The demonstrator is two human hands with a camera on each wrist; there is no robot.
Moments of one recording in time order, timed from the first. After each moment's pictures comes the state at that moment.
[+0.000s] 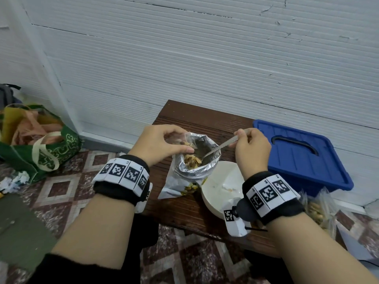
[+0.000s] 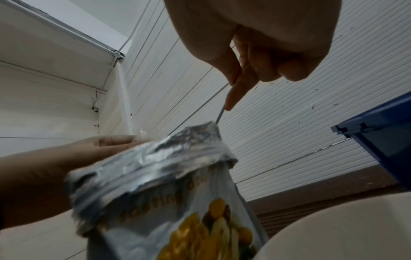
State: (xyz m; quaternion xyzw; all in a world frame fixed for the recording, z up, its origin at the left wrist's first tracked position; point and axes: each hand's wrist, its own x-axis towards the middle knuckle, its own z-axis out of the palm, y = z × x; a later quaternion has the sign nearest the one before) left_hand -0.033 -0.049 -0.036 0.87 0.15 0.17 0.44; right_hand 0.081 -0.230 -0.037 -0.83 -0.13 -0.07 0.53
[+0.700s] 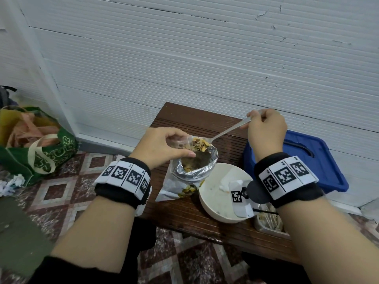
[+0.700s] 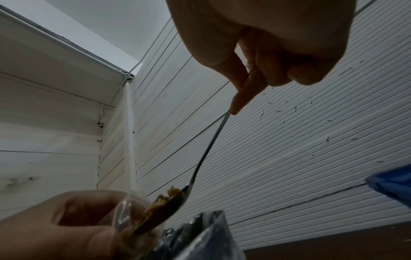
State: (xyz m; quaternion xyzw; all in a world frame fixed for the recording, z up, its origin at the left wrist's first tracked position) left_hand -0.030 -0.054 -0.036 0.87 0.14 0.16 0.44; right_hand 0.106 -0.233 0.009 -0.83 -0.11 -0.11 0.54
